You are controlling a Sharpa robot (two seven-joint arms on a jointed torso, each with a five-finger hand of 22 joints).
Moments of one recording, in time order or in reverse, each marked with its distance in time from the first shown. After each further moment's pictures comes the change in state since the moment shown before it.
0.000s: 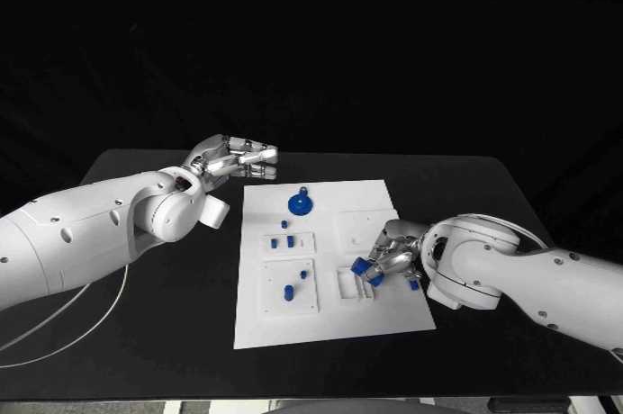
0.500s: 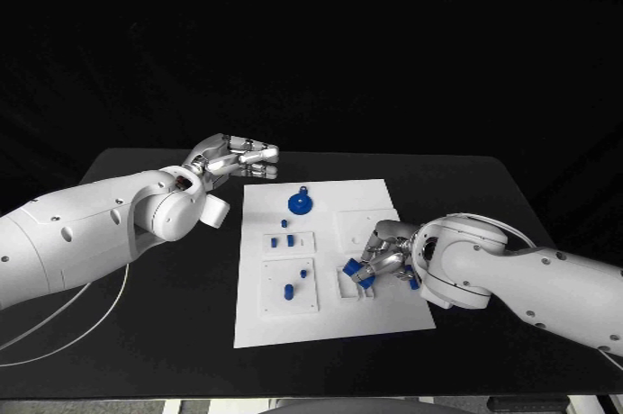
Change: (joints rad) left arm 0.000 0.003 0.000 0.000 0.000 0.002 -0.002; left_hand 0.000 0.000 0.000 0.000 0.000 0.000 0.000 0.000 0.000 0.000 0.000 0.000 0.000 0.000 0.000 0.000 0.000 0.000 0.000 0.000 0.000 0.000; right arm 0.000 0.037 -0.004 -0.015 -0.025 0.024 -0.001; right_hand -0.010 0.011 -0.032 0.032 -0.072 0.019 -0.005 -0.002 0.000 0.000 0.001 -0.004 -0.002 0.002 -0.002 0.000 -0.002 0.000 0.000 0.000 0.000 0.000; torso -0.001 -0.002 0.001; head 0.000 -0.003
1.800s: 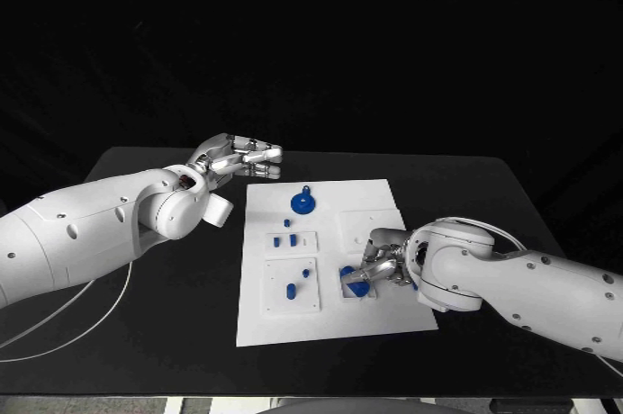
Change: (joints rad) left arm 0.000 -0.002 0.000 -0.001 -0.002 0.007 -0.004; left_hand 0.000 0.000 0.000 0.000 0.000 0.000 0.000 0.000 0.000 0.000 0.000 0.000 0.000 0.000 0.000 0.000 0.000 0.000 0.000 0.000 0.000 0.000; right arm 0.001 0.047 -0.021 -0.040 -0.035 0.067 -0.004; right_hand -0.123 -0.018 0.094 0.212 -0.336 0.097 -0.034 0.003 0.015 0.018 -0.022 0.000 -0.010 0.005 -0.002 0.000 0.001 0.000 0.000 -0.008 0.000 0.000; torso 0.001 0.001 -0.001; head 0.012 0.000
